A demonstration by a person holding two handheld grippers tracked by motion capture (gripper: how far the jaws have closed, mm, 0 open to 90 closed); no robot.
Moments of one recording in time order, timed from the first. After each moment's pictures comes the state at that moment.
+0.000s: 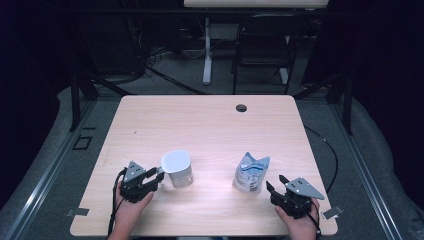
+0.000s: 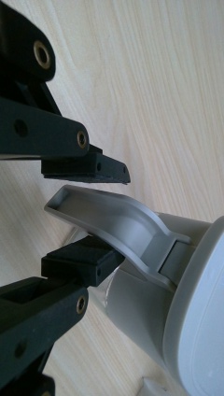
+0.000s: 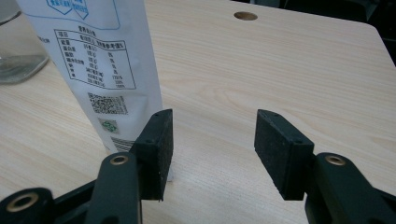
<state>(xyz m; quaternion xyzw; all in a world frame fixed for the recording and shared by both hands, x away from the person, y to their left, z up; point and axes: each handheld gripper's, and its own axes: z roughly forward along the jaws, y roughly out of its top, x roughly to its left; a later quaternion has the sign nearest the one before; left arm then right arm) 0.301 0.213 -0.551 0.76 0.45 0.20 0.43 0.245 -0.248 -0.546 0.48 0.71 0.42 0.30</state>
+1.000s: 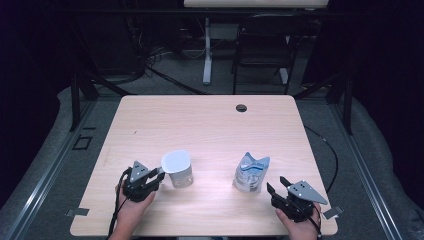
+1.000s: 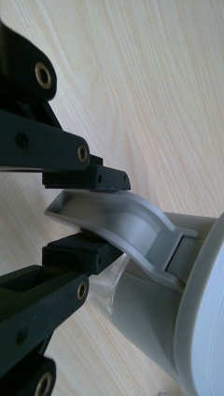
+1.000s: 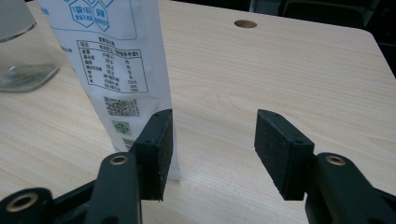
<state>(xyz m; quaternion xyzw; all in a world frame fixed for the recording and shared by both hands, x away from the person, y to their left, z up) 0.301 0.205 -0.550 0.78 0.43 0.21 0.40 0.235 -0.248 -0.543 0.47 0.70 0.43 0.31</state>
